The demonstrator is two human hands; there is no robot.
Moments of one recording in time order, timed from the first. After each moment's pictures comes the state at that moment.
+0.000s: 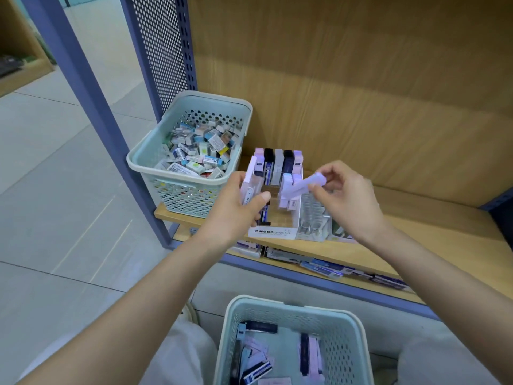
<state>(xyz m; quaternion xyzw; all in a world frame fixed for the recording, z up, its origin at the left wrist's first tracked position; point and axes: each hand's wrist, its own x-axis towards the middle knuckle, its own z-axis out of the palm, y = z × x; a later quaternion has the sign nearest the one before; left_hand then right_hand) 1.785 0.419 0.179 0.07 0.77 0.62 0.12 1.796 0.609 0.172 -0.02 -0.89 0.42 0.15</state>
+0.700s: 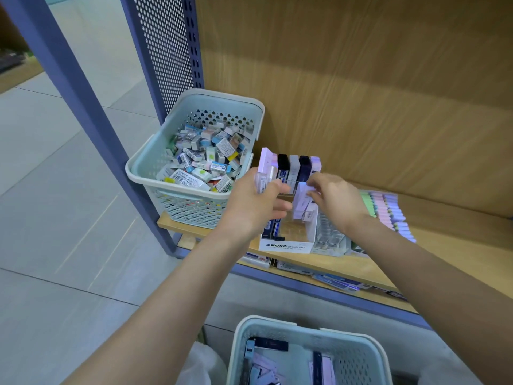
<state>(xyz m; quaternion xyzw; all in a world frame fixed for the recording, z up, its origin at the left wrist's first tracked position) 1.738 0.436 0.172 0.00 0.69 0.71 0.14 1.703 0.629 0.102 0.04 -0.99 0.11 0.07</state>
